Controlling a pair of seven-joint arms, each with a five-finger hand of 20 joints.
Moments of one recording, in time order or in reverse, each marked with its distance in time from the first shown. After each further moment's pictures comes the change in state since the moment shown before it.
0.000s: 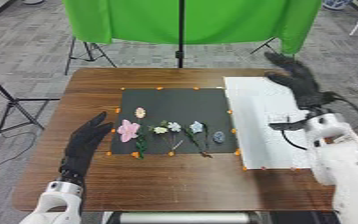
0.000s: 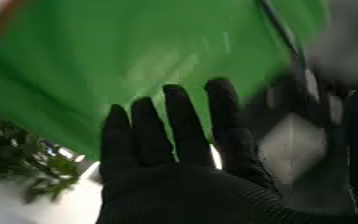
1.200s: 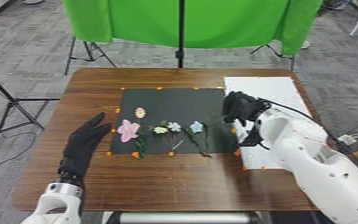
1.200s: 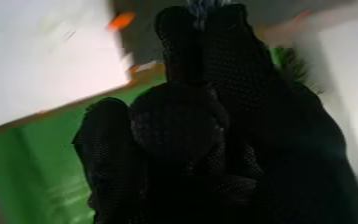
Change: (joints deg) left arm 0.5 0.0 0.0 0.0 -0.7 1.0 0.4; right arm 20.5 12.4 -31.6 5.6 -16.0 -19.9 23.8
